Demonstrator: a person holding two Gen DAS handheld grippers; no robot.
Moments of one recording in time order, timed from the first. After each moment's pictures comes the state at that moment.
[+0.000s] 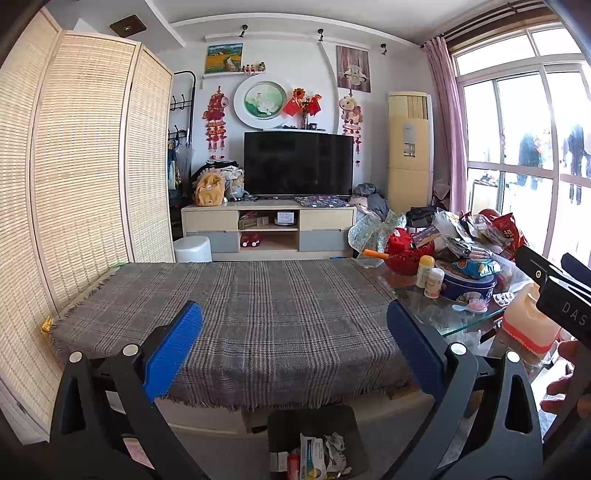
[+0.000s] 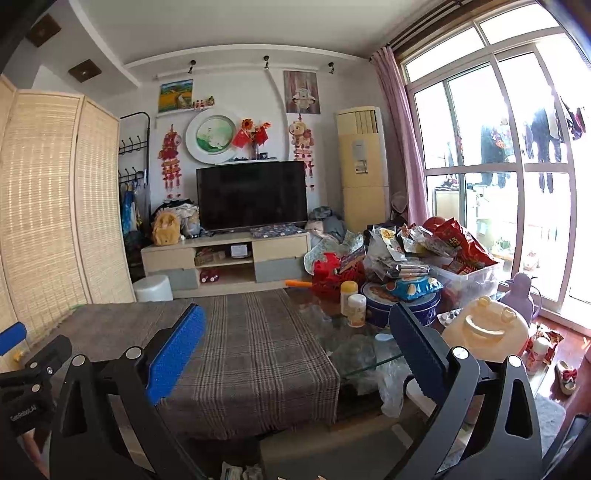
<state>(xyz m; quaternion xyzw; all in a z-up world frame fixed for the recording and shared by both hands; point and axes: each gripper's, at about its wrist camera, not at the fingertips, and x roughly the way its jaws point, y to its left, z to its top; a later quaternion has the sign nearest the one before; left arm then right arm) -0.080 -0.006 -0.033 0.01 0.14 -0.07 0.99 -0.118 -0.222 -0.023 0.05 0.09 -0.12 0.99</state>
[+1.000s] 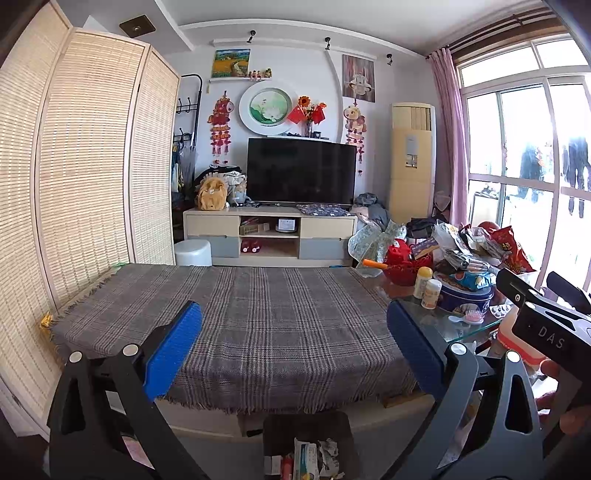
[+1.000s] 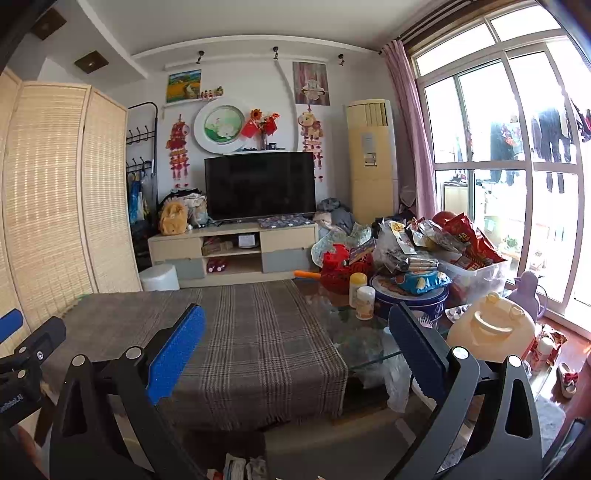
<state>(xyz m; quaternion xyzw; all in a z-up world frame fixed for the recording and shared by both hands) -0.091 0.002 -0.028 -0.01 0.13 -0.07 0.99 -0.114 -0.215 -0.020 0.05 0.11 -0.11 0.99</state>
